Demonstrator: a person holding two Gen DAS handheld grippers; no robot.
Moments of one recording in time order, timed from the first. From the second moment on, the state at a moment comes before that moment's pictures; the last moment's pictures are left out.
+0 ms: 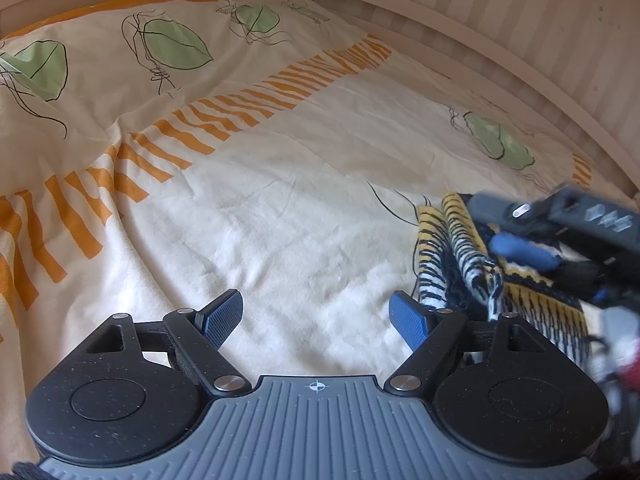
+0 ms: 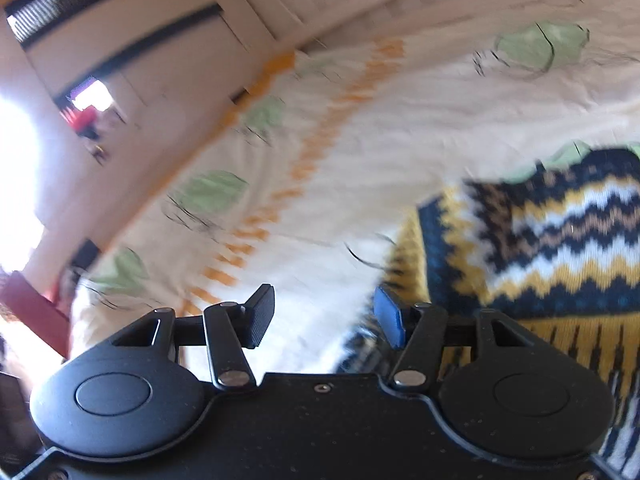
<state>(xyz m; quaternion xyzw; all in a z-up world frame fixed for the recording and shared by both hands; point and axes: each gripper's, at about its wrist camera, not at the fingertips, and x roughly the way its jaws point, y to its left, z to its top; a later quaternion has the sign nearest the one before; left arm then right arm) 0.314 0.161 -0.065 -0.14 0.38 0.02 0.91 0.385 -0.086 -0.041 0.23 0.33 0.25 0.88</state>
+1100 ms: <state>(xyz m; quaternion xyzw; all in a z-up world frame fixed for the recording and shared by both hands) 0.336 0.094 -0.058 -0.07 0.32 -0.10 0.94 0.287 -0.065 -0.097 -0.07 0.32 0.33 0.89</state>
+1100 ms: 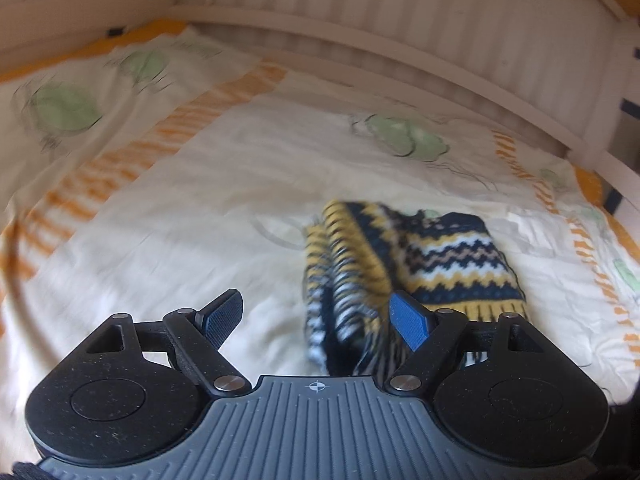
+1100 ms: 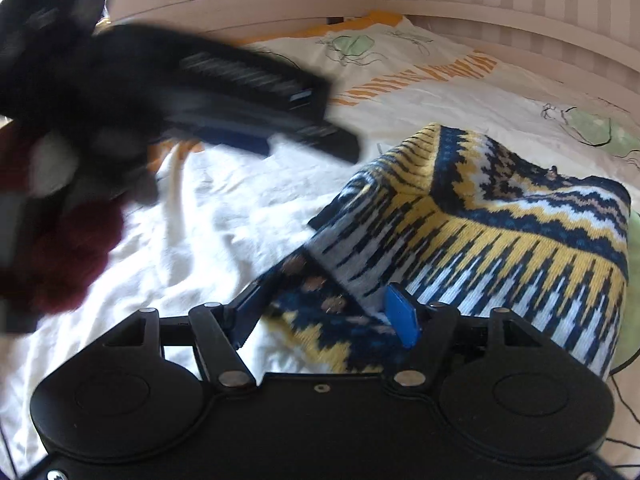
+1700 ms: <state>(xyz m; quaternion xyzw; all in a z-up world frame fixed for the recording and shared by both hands) 0.353 0.113 -0.116 -0.14 0.39 -0.08 0.91 0.321 -0.154 -0.057 -0.02 0.26 0.28 0.93</state>
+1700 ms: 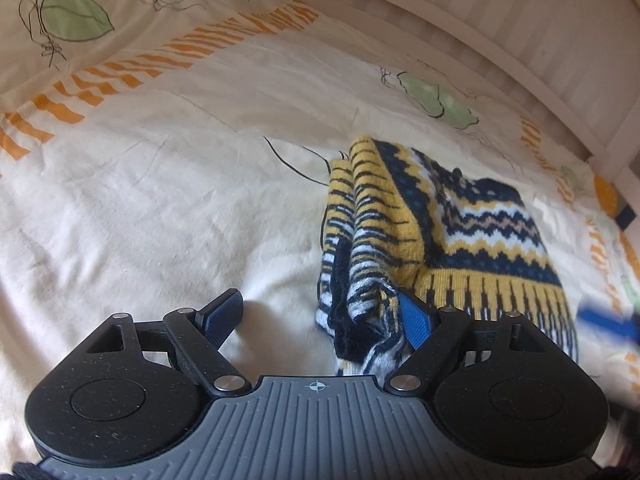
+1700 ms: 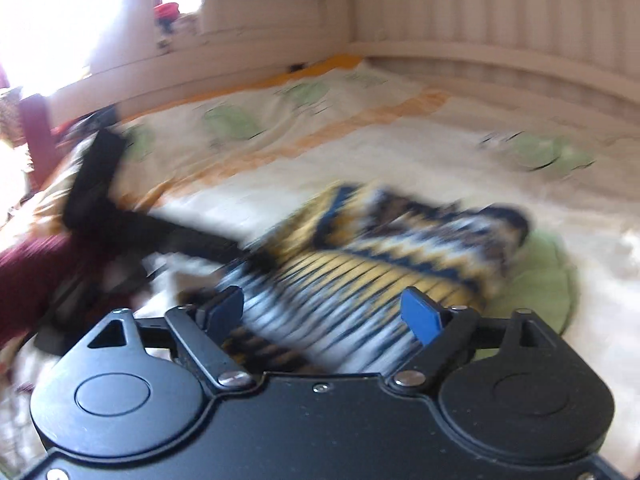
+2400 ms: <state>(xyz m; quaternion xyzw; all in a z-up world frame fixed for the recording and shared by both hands) 0.344 0.127 -0.110 -0.19 0.41 -0.12 0.88 0.396 -0.205 -0.082 0.12 0.33 0.22 0.91</state>
